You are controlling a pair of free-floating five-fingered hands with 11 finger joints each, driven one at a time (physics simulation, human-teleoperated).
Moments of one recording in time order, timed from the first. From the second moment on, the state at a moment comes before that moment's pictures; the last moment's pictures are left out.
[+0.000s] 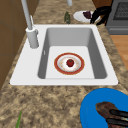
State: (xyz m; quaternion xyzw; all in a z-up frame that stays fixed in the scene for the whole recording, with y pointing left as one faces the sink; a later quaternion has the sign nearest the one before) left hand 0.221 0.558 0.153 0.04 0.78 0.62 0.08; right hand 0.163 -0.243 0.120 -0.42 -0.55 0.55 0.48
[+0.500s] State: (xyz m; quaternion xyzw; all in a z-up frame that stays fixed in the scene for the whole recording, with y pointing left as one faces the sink) left hand 0.223 0.638 0.168 0.05 0.78 0.62 0.08; right hand 0.163 -0.243 0.120 -0.42 -0.55 0.55 0.48
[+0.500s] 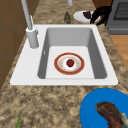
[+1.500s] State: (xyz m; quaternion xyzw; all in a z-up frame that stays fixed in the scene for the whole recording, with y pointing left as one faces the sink) left hand 0.205 0.693 0.286 0.05 0.78 0.62 0.07; right hand 0.163 -0.243 0.120 -0.42 -0.55 0.55 0.48
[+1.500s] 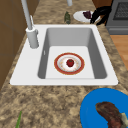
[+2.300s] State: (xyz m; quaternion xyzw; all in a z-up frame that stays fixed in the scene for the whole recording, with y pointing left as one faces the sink) left hand 0.147 0.611 0.398 0.05 0.78 0.63 0.06; right hand 0.163 -0.243 0.120 -0.42 -0.55 0.55 0.48
